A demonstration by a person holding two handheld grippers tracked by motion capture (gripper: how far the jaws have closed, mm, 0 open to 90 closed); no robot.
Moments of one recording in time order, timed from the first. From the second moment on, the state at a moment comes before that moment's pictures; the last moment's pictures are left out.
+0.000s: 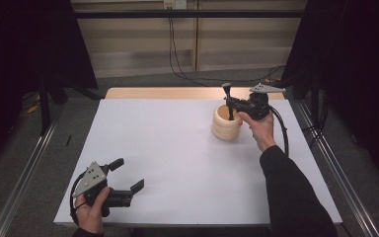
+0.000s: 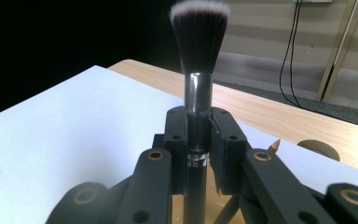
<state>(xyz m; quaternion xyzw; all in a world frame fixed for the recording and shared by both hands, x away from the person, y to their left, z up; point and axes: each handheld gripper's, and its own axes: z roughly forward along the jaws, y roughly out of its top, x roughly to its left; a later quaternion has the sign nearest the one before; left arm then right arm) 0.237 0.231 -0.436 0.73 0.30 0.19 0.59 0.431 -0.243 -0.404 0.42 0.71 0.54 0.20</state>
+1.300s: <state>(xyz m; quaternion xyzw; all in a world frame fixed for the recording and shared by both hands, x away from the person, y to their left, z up) 0.238 0.230 -0.437 0.73 0.30 0.19 0.59 0.423 -0.245 -0.413 0.42 0.71 0.54 0.19</state>
